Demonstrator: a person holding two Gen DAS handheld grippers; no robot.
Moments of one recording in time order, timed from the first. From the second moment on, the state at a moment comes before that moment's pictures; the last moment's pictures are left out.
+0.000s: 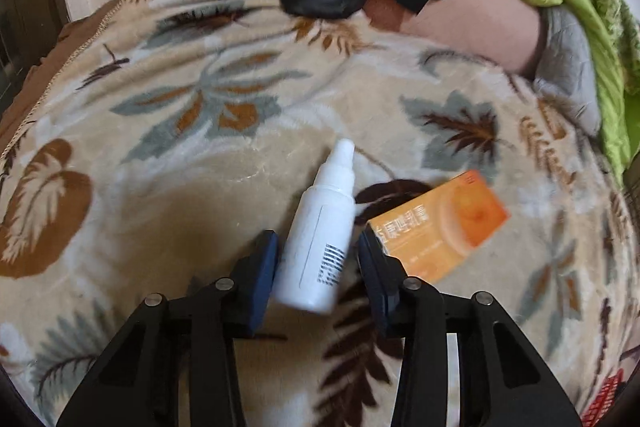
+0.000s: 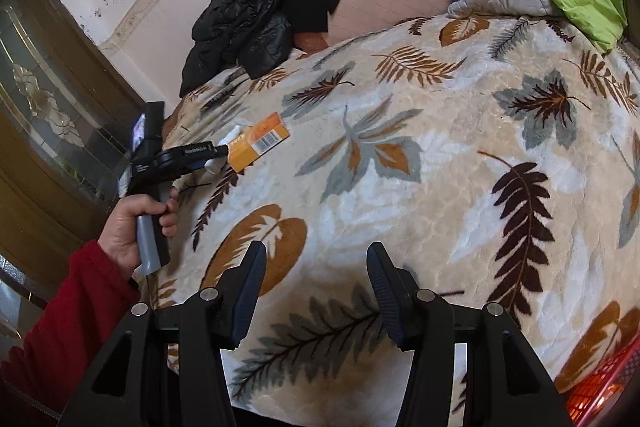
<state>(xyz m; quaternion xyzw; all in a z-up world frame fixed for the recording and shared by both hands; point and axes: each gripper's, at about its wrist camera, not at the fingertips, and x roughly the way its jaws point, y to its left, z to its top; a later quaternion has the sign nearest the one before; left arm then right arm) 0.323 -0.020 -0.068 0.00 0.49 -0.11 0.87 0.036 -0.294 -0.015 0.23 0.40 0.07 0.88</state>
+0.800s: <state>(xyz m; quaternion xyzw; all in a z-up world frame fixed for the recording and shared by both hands) 0.172 -0.011 -0.022 -0.06 0.39 -0.08 0.92 0.350 -0.189 -0.037 0.15 0.45 0.22 0.85</state>
